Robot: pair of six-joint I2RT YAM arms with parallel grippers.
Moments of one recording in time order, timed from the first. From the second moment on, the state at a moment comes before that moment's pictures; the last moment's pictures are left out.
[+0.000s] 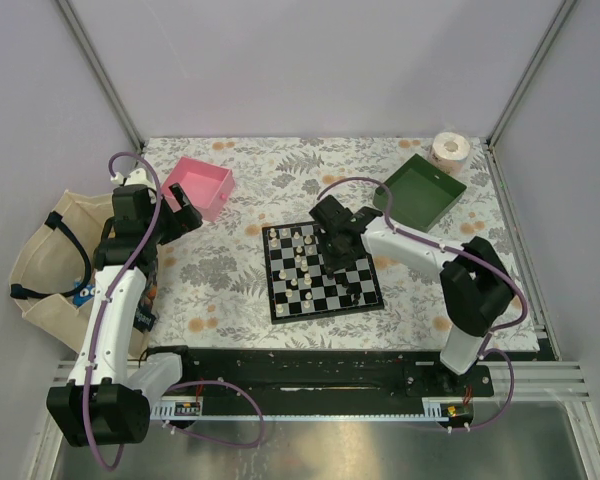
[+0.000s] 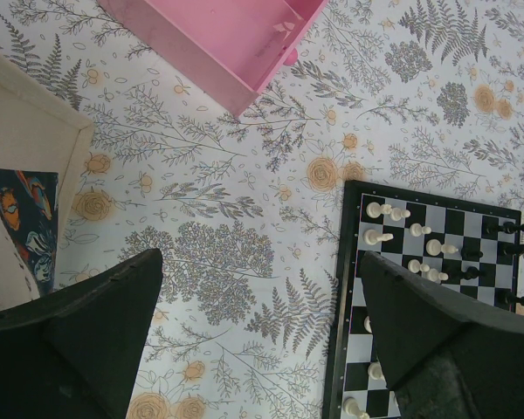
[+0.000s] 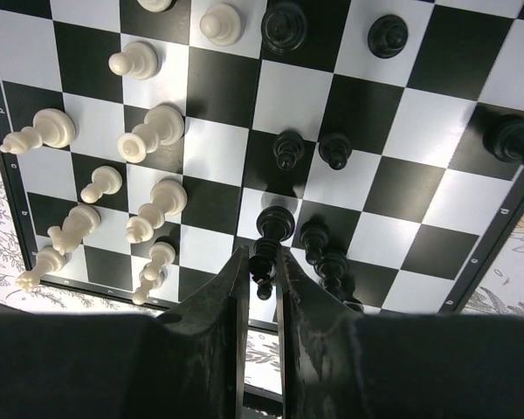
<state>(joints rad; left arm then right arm) 0.06 1.00 0.99 -0.60 0.05 -0.40 0.77 1.76 1.29 -0.69 0.05 0.47</state>
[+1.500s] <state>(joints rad) 0.06 1.00 0.99 -0.60 0.07 -0.40 0.56 1.62 1.12 -0.61 0.14 0.46</state>
